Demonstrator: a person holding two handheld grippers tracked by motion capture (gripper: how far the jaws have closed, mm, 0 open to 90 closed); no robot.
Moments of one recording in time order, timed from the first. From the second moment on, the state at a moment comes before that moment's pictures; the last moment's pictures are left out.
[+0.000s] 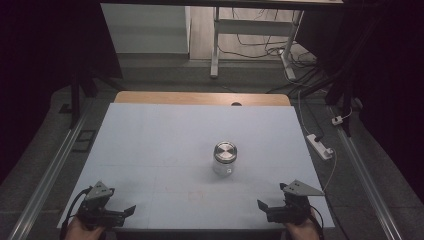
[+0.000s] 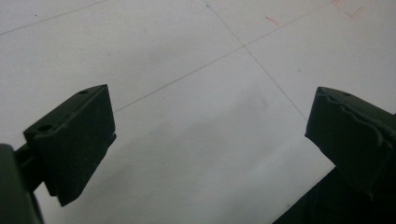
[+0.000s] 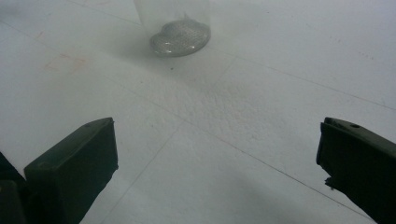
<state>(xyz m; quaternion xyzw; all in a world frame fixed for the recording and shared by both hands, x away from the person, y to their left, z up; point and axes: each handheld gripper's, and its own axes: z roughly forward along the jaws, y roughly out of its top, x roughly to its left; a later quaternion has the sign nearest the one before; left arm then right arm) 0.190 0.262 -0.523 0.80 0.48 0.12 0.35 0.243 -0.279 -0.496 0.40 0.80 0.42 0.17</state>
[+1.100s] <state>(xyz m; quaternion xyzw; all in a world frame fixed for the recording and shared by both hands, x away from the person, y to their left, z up) 0.190 0.260 -0.523 0.80 0.48 0.11 0.34 0.242 -0.275 -0.496 0.39 0.81 0.41 0.17</state>
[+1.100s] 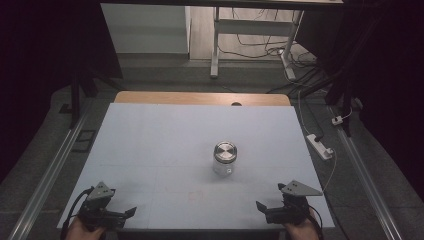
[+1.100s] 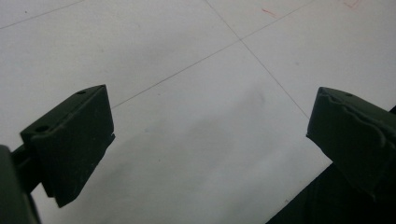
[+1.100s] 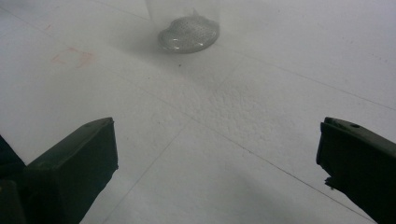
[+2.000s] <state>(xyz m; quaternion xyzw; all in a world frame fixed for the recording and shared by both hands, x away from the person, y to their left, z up) 0.191 0.261 -0.524 0.80 0.48 0.11 0.34 0.249 -0.253 -0.487 0.34 0.81 0.45 0.16</state>
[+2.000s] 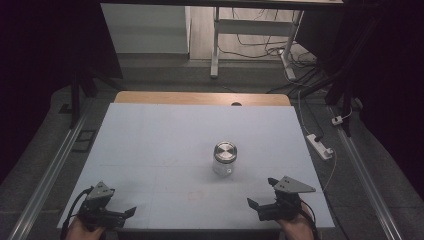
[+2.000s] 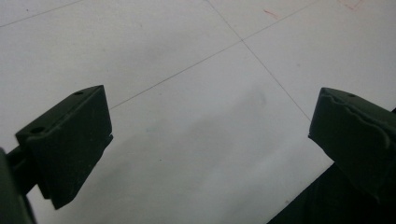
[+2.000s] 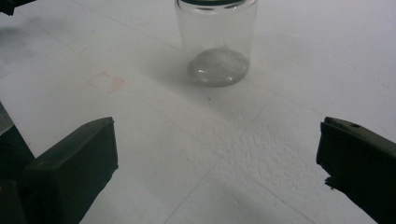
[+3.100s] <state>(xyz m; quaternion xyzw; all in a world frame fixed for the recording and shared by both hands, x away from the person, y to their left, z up) 0.189 0.265 -0.522 0.79 0.48 0.12 0.35 0.296 -0.208 -0.481 0.30 0.82 0.47 0.13</state>
